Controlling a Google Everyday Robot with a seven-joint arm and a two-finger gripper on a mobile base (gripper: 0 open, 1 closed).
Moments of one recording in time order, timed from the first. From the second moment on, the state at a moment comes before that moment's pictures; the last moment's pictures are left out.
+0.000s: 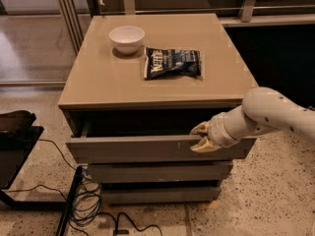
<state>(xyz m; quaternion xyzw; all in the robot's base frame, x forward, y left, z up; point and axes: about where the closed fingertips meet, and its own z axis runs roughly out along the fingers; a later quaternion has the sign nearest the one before) 0.547 -0.136 0.652 -0.68 0.67 0.11 0.29</state>
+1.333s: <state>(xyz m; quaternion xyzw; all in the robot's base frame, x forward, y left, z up) 0.518 -0.139 0.657 -0.67 0.67 0.10 0.30</state>
